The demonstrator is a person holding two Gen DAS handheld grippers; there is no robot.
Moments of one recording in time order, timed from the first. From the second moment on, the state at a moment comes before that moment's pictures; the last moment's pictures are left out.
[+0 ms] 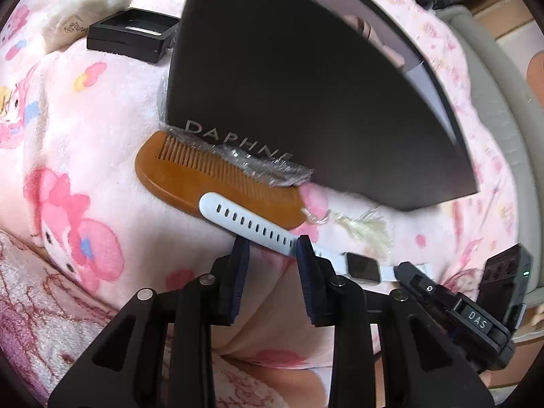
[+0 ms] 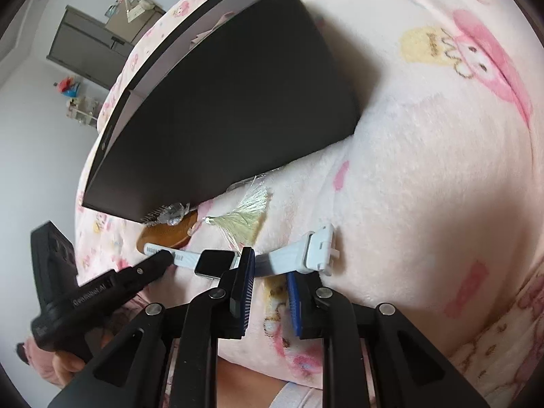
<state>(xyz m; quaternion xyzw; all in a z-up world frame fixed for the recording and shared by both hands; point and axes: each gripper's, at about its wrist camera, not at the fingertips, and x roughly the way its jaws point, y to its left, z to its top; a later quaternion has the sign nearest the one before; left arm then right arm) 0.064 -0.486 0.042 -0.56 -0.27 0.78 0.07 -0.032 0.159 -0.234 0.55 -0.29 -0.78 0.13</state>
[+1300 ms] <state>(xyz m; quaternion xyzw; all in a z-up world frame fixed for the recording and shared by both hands) 0.039 -0.459 0.023 -0.58 -0.36 0.72 0.15 -0.035 0.180 -0.198 0.49 -0.27 -0.81 0.14</state>
